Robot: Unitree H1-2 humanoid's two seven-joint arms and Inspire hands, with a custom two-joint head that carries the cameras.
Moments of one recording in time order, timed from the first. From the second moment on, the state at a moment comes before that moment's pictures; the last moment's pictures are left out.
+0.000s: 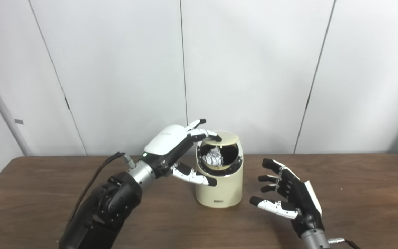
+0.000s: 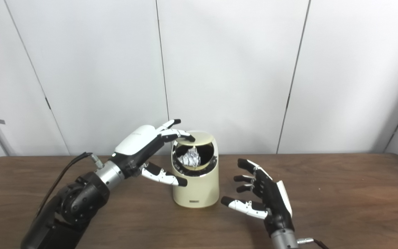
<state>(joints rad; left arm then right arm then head) -0.64 0.32 -0.28 0.04 0.55 -0.16 -0.32 -0.22 -0.05 -0.02 0.01 -0.07 -0.06 -0.01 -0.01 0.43</state>
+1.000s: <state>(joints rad) -0.62 0.34 -0.32 0.06 0.62 -0.22 -0.32 -0.22 -0.05 -0.01 0.00 -0.08 -0.04 -0.01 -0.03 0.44</state>
